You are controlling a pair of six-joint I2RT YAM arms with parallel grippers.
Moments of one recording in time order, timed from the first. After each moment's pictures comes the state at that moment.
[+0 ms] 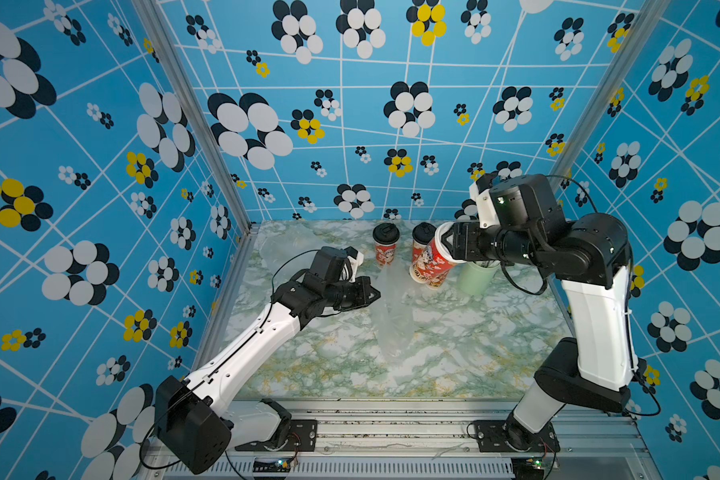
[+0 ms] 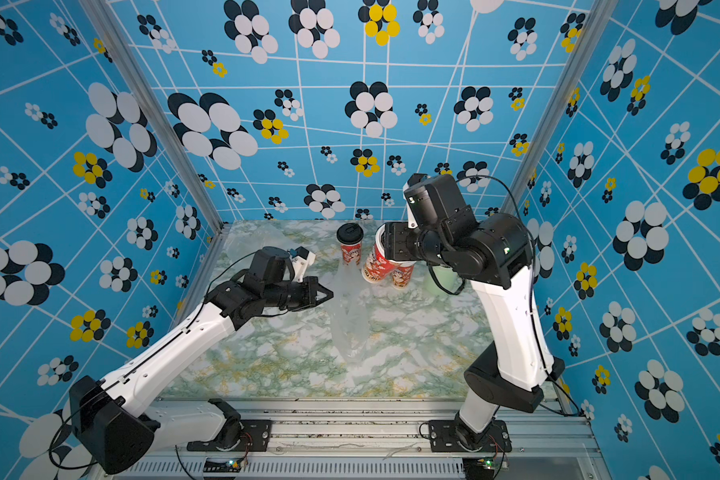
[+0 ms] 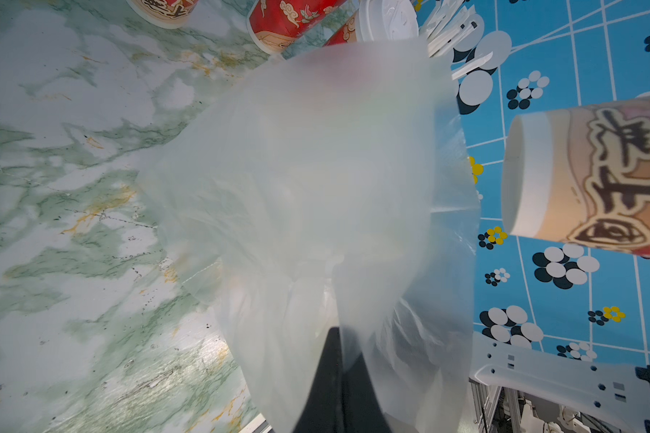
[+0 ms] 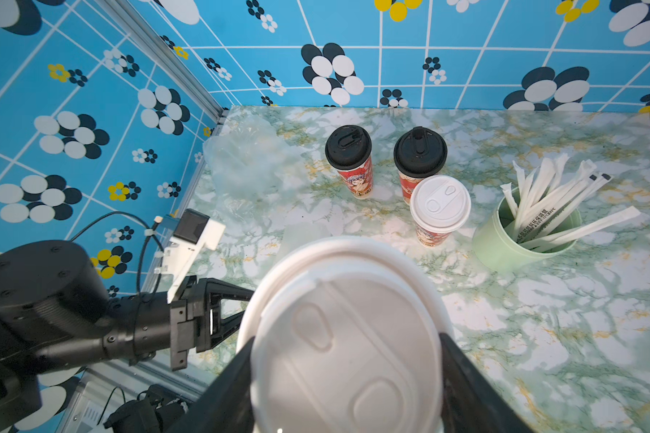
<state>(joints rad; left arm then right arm) -0.55 1.27 1.15 -0.56 0.46 -0.71 0.73 1.70 2.67 -1.66 0.23 0.46</state>
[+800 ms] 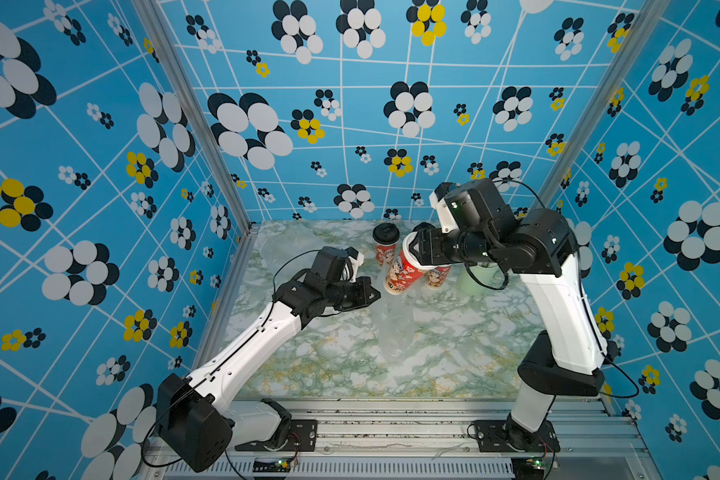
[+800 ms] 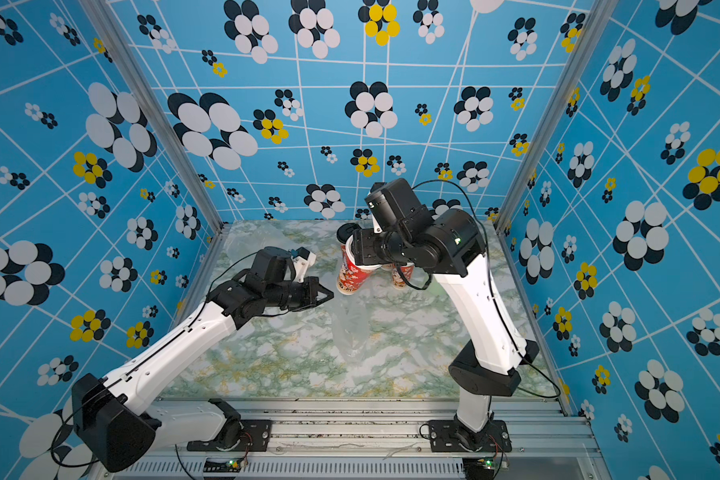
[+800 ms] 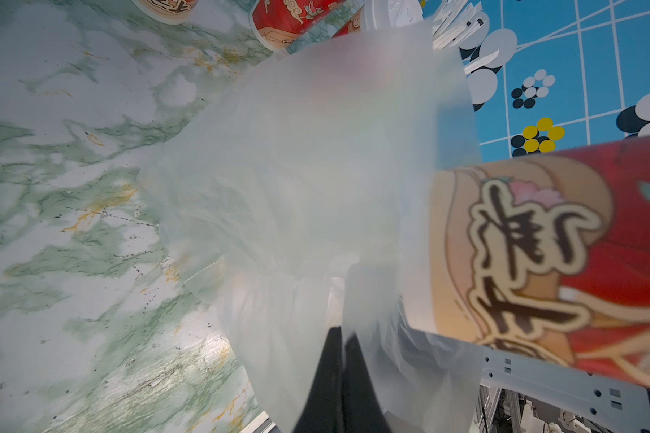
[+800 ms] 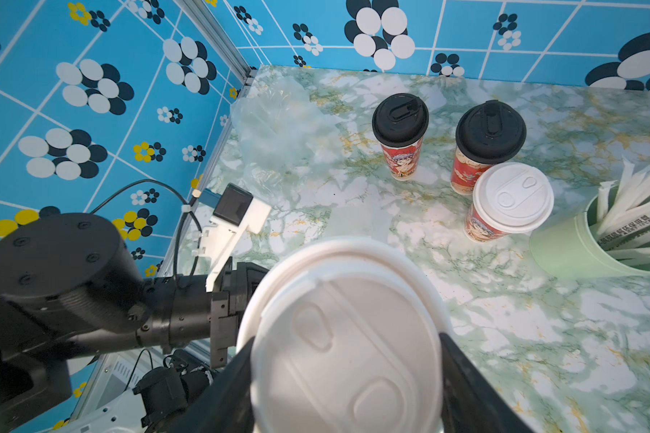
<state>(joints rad) -0.55 1.28 1.15 -0.56 0.46 -0.71 0.81 1.84 2.67 -1.60 0.18 0.49</state>
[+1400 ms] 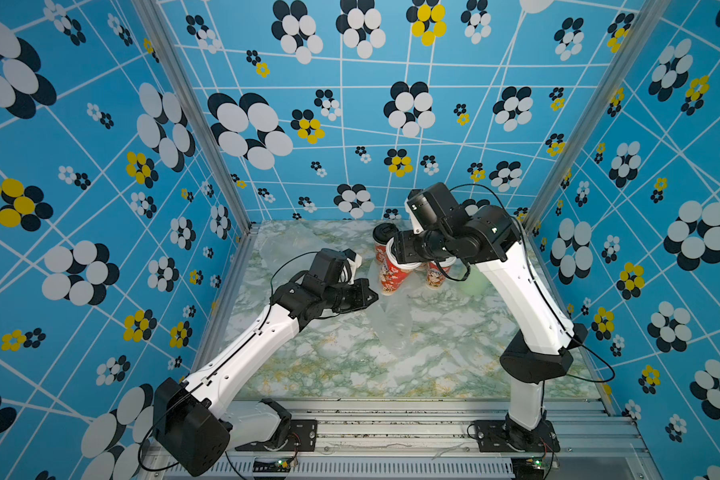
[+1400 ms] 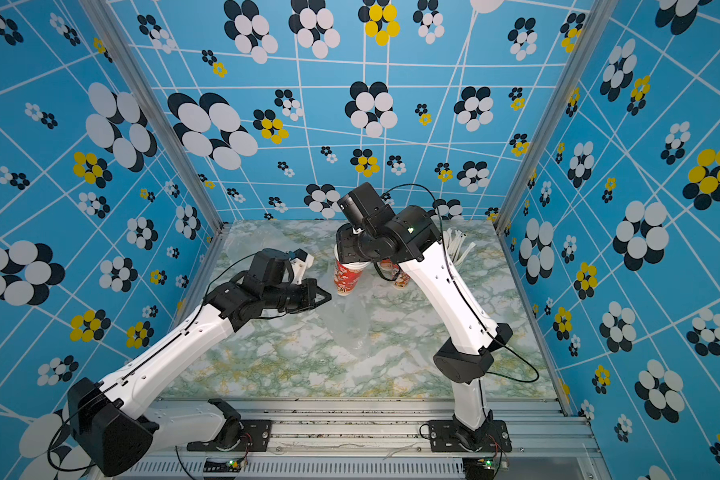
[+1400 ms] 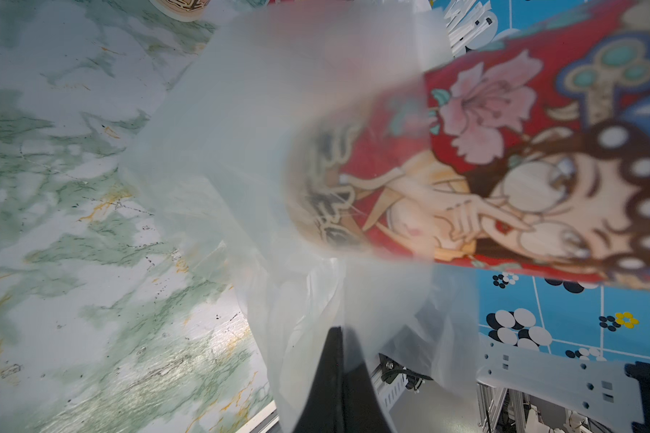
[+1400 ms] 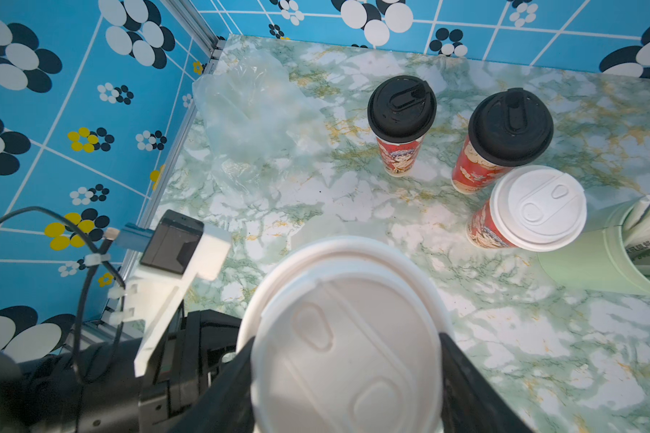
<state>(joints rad) -0.55 1.26 1.13 -0.58 0.44 -0.71 0.81 1.95 2.62 -1.52 0.20 0.48</state>
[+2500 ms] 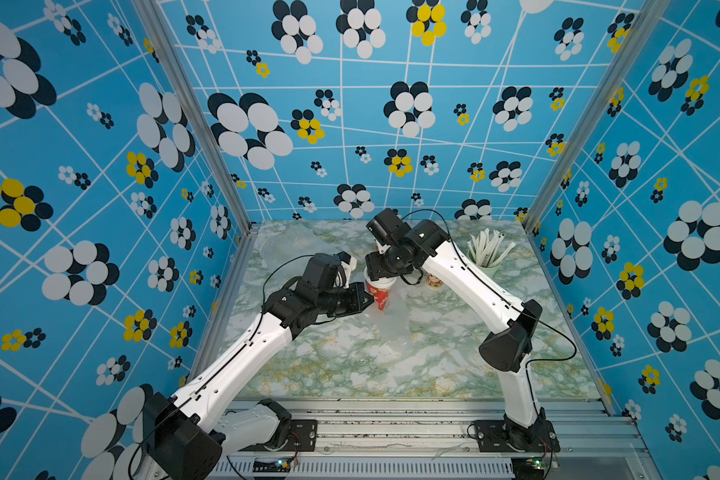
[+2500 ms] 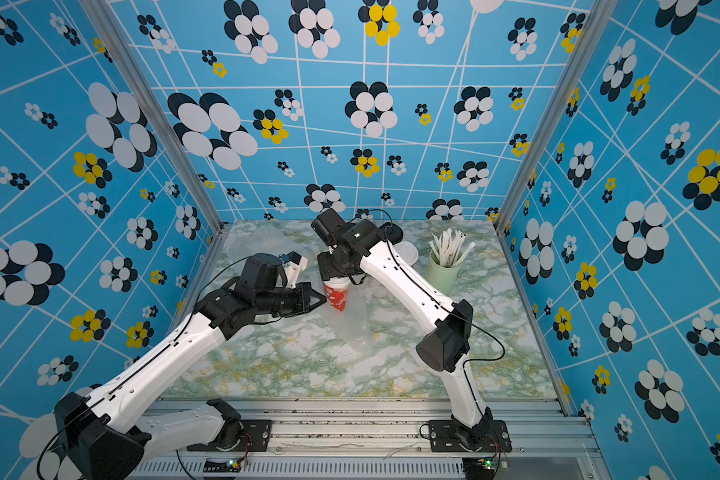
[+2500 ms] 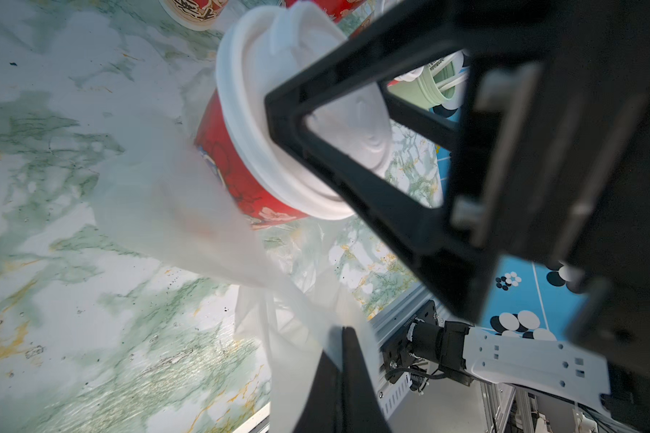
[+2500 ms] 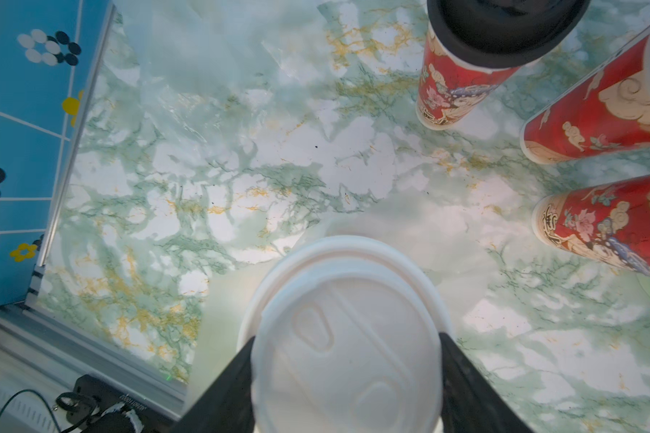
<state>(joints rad) -0.55 1.19 1.09 -0.59 0.41 -0.71 0.81 2.09 2.31 -1.30 0.12 0.46</state>
